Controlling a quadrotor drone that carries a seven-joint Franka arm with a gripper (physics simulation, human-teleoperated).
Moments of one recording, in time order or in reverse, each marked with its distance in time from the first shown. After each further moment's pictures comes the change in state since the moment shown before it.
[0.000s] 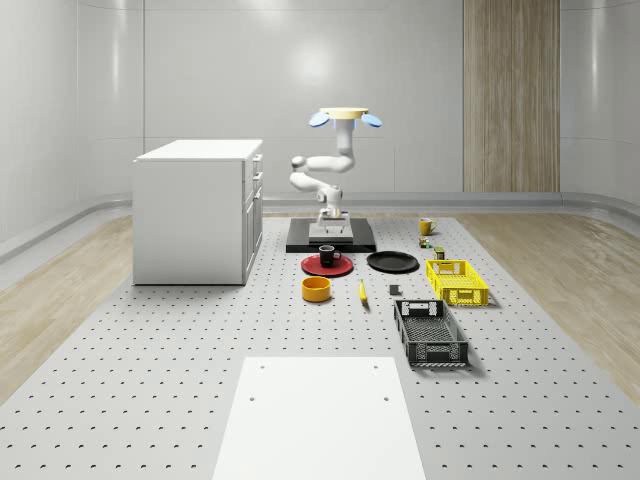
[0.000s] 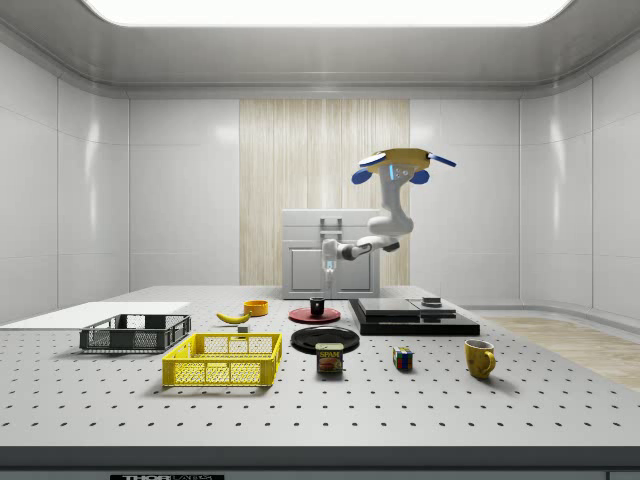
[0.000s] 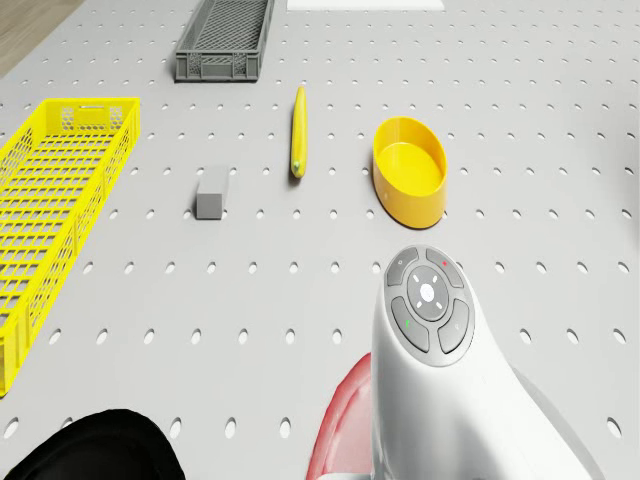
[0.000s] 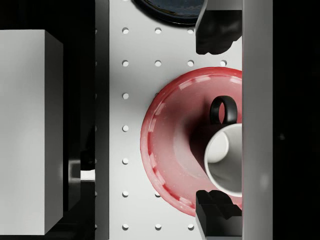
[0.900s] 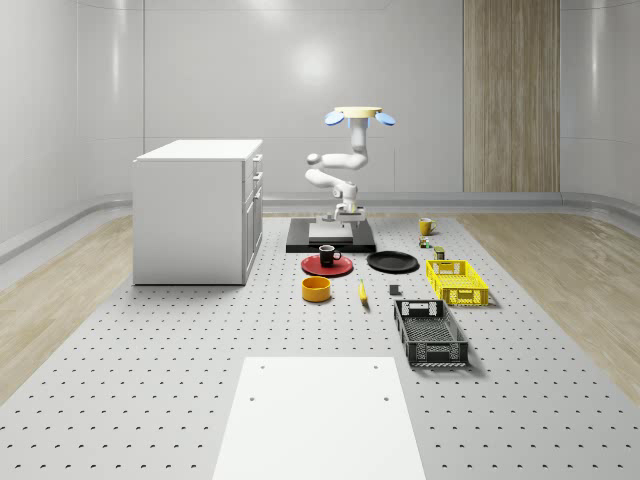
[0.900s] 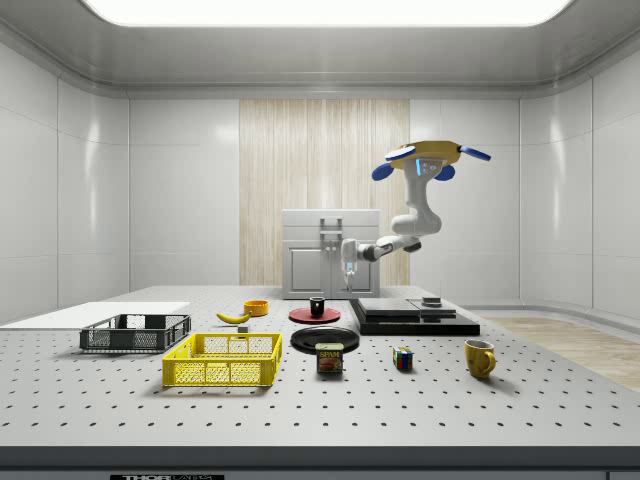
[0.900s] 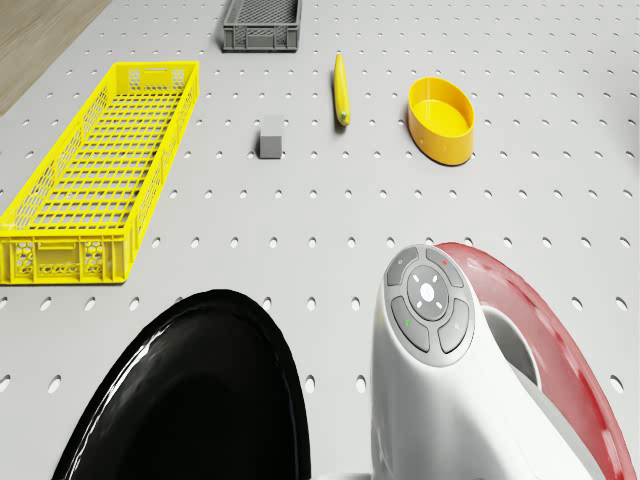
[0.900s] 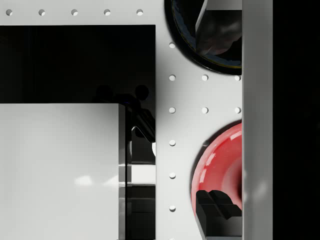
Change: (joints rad) arm -0.003 -0.005 0.000 0.000 0.003 0.005 0.002
